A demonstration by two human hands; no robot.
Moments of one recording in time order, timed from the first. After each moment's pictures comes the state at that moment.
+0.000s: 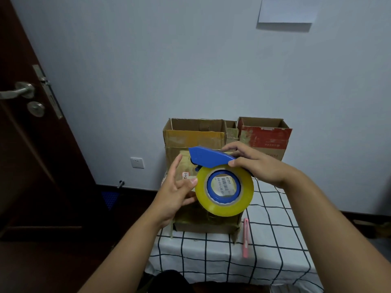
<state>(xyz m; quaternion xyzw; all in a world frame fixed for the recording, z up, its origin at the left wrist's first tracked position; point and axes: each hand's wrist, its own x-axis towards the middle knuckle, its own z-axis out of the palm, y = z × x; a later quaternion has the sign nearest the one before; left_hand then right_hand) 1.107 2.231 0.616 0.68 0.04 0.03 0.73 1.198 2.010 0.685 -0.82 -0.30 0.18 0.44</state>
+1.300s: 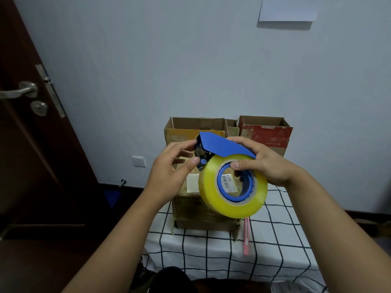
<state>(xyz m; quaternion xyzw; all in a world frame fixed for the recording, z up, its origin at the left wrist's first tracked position) 1.100 2.239 0.660 0.81 -0.11 0.28 0.50 1.192 2.002 0.687 -0.71 -0.34 0.19 0.58</state>
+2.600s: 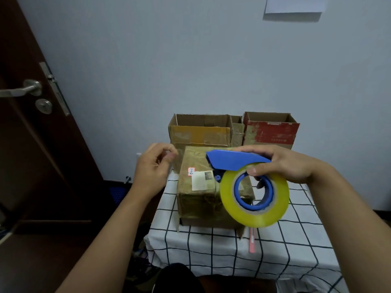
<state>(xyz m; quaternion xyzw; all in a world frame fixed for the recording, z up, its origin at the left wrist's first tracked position) 1.112 2.285 0.643 0.82 -0.04 0.35 0.44 1.195 1.982 0.697 -0.77 -0.37 0.25 0.47</state>
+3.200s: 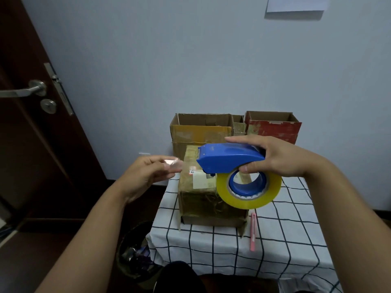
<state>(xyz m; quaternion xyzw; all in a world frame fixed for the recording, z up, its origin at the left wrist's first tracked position) 1.091 2.309 0.654 0.73 -0.02 0.02 0.69 1.186 1.994 0.711 -0.83 -0.42 0.13 0.35</state>
